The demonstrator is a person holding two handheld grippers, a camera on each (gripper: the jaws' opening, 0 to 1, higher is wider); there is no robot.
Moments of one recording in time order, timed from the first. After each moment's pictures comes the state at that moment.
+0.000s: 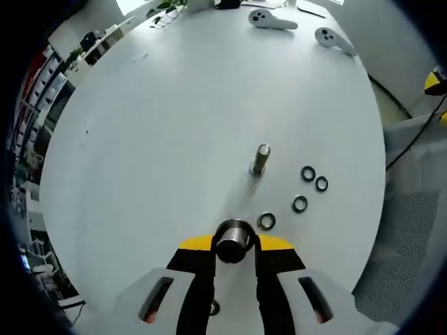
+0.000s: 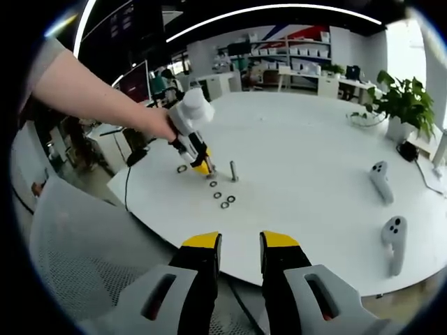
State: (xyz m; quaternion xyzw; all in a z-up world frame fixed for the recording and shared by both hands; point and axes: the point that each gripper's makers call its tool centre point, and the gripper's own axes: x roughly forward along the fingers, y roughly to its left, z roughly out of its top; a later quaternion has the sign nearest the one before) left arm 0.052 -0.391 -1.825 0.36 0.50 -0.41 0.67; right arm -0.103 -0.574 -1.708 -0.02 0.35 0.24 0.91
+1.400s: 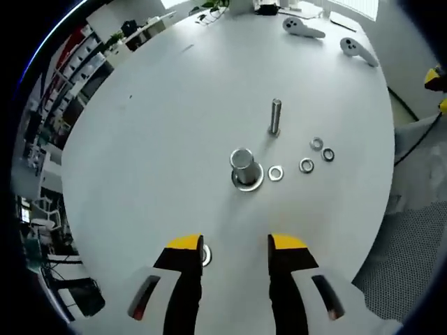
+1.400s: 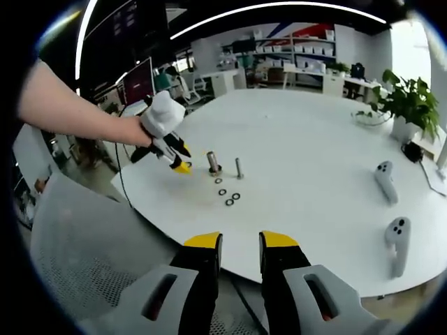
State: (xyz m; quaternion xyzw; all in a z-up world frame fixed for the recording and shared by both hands) left arm 0.020 -0.324 -1.802 0.31 0.50 -0.31 0.74; right arm -0.107 -0.568 -1.709 -0.02 0.36 0.25 0.90
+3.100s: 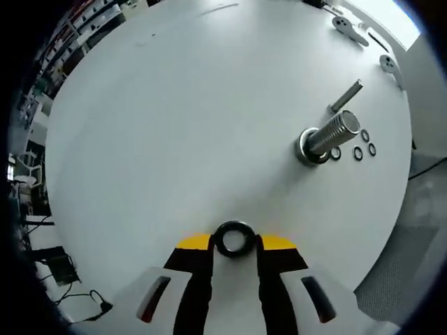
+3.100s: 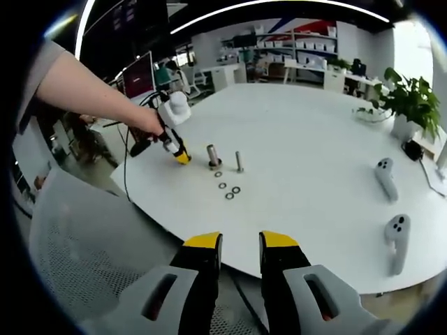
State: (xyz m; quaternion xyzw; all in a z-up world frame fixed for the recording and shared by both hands) left arm 0.042 -0.281 -1.840 0.24 0.60 -0.28 0.71; right arm -0.111 -0.570 -1.715 -0.03 0.37 0.25 0.89
